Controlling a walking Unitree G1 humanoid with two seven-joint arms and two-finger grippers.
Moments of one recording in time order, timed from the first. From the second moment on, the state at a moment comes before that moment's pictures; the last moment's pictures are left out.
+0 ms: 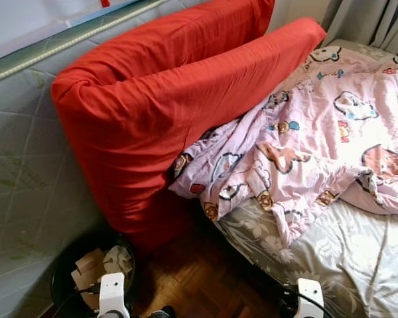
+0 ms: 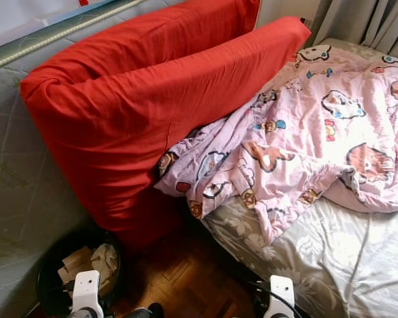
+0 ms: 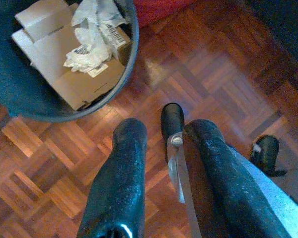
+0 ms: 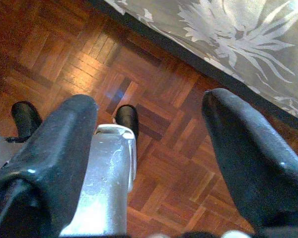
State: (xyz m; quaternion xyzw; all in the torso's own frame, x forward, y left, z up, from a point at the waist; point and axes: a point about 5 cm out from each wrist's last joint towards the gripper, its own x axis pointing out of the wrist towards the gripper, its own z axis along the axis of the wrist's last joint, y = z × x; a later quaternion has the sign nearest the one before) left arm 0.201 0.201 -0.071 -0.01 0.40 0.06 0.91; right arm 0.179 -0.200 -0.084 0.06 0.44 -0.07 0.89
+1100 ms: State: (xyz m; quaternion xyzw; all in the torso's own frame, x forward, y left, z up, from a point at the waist) left arm 0.196 0.196 -0.074 -0.01 0.41 0.06 0.91; right arm 0.177 -0.199 -0.084 0.07 0.44 -0.06 0.89
